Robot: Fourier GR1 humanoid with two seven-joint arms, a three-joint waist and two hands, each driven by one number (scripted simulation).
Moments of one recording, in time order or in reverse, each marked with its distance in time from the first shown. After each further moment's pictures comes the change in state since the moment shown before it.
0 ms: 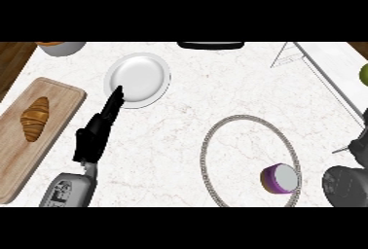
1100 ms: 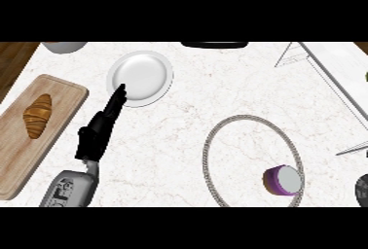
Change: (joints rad) left arm -0.019 0.003 -0.014 0.005 0.005 0.002 0.000; right arm 0.116 -0.150 0.030 0.431 -0.040 0.178 0.066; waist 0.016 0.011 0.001
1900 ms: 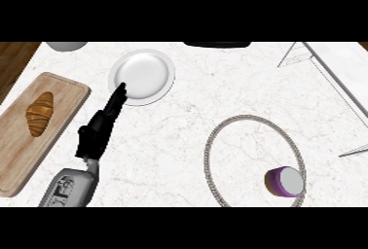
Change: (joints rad) left arm -0.013 0.006 0.000 0.018 0.010 -0.001 -0.018; right arm -0.086 -0.086 0.104 0.183 -0.159 -0.056 -0.131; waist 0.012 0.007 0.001
